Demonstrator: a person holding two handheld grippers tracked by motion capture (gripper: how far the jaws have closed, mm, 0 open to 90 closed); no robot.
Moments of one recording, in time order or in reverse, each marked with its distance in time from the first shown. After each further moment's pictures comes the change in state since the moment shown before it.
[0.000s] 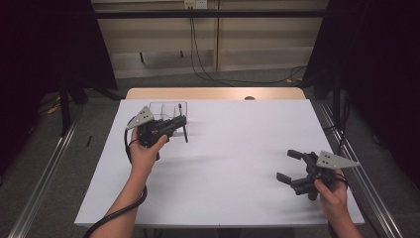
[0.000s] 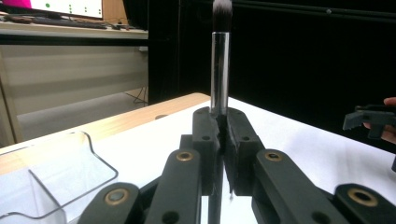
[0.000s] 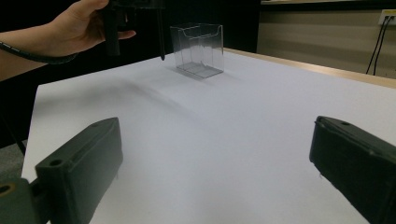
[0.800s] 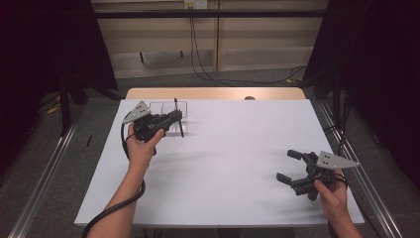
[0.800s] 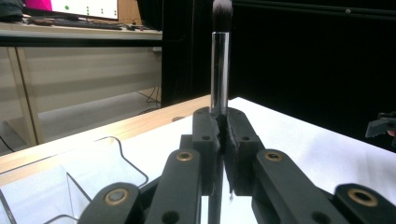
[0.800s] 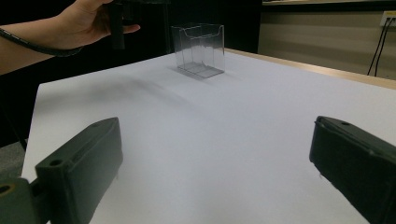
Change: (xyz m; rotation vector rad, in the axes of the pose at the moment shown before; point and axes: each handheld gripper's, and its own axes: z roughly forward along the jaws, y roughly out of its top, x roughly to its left) left arm 0.012 0.010 -0.001 0.005 0.051 0.001; right arm 0.000 -0.001 0.000 -0.003 0.006 -0.007
